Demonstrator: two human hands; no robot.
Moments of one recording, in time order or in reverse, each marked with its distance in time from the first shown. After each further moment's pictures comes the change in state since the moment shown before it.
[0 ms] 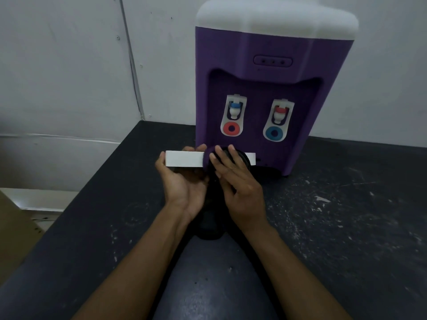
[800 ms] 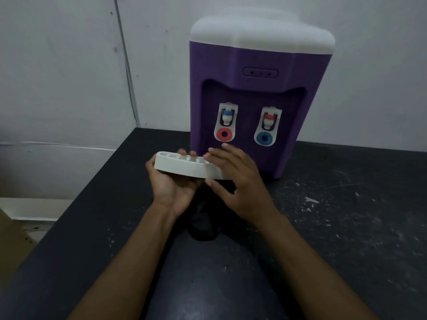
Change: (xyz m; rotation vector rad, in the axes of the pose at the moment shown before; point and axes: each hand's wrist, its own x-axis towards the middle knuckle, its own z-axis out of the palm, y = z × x) left_hand 0.007 0.016 -0.010 -0.136 -0.092 -0.060; right_hand 0.026 -0.007 -0.043 -0.182 -0.232 -0.073
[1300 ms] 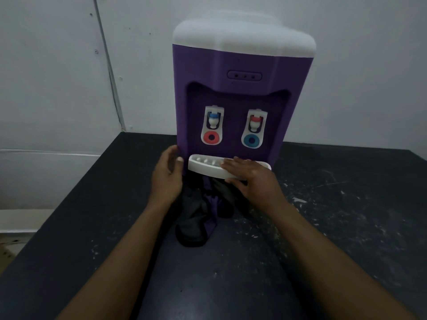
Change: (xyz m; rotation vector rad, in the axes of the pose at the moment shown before) left_hand 0.041 -0.013 -0.023 1.281 0.116 0.431; right_hand -0.011 0.063 -0.020 -0.067 -0.142 0.170
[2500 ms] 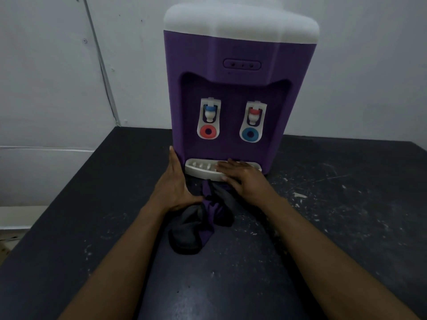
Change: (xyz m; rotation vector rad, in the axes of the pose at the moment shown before) left_hand 0.002 -0.026 0.005 0.496 -0.483 0.147; right_hand 0.006 0.035 0.037 0.113 -0.220 0.074
